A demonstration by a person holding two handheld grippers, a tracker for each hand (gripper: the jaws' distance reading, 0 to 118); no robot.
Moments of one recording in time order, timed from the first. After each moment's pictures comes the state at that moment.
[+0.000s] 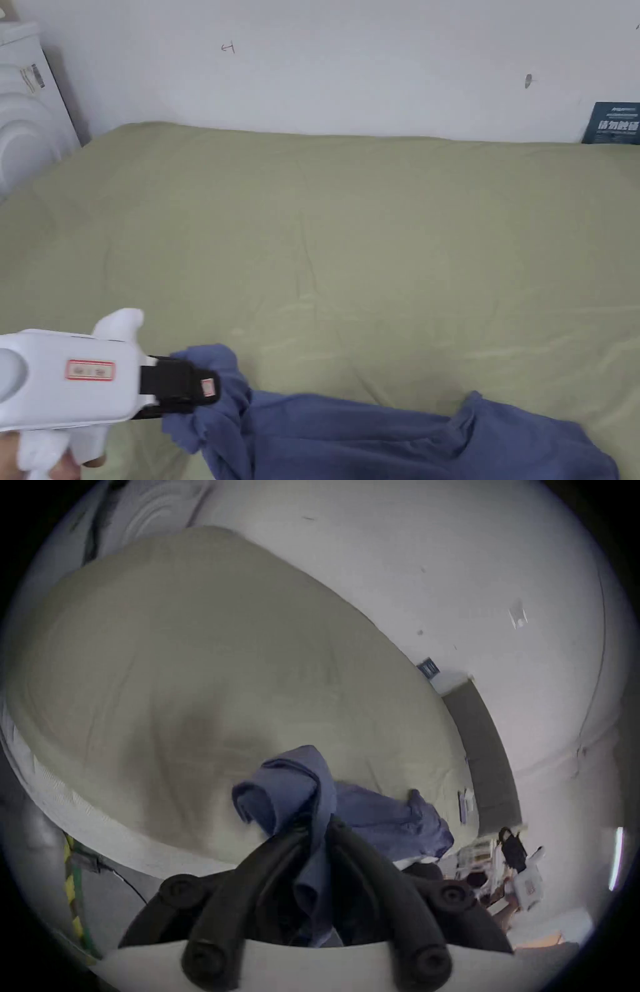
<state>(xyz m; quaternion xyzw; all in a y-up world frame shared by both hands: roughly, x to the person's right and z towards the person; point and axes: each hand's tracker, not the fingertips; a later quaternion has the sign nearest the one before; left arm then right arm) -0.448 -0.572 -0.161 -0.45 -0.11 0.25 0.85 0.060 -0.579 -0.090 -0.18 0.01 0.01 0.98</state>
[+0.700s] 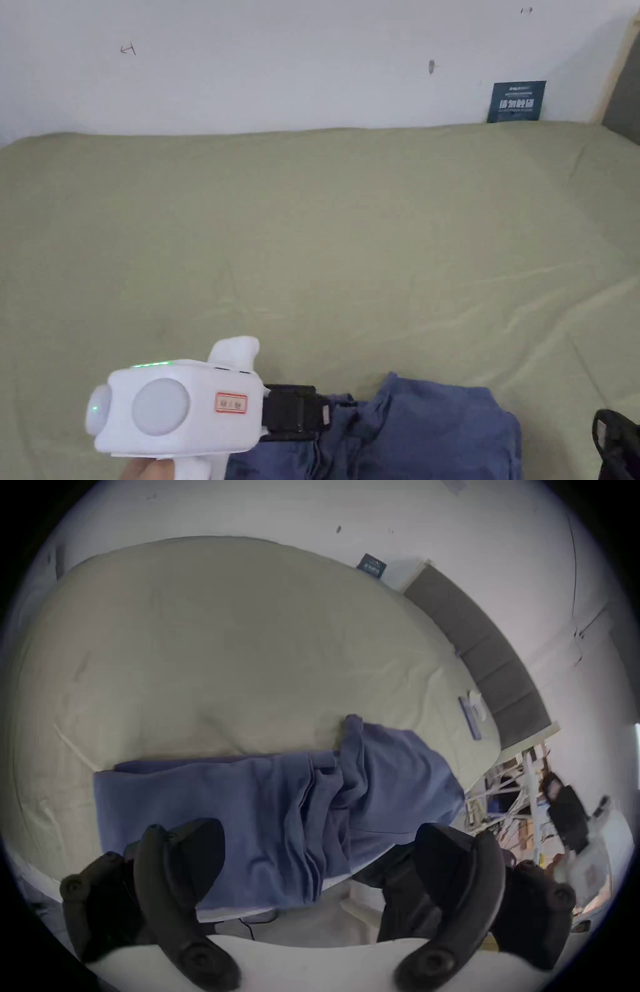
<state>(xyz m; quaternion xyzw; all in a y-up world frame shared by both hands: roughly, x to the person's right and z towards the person) -0.301 -0.618 -0.210 -0.49 -0.18 0.17 0.84 0.094 -0.596 -0.081 -0.21 -0.01 -0.03 0.98</state>
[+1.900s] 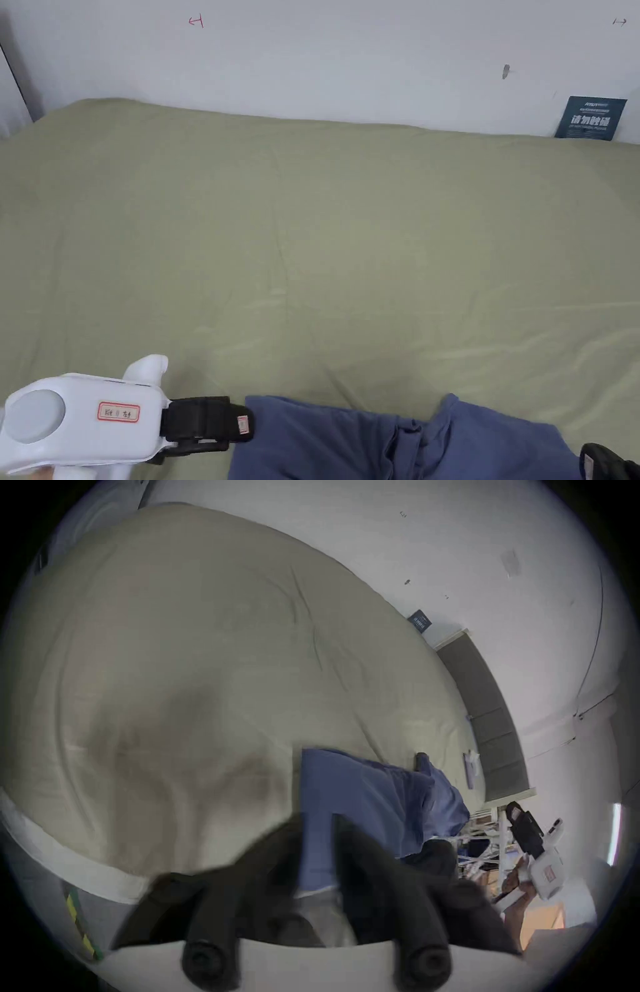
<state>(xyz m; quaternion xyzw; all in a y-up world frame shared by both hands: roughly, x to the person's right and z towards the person) -0.458 -0.692 -0.210 -0.51 -0.17 0.31 0.79 0.022 -0.603 -0.111 -0.24 0.05 0.01 0.97</state>
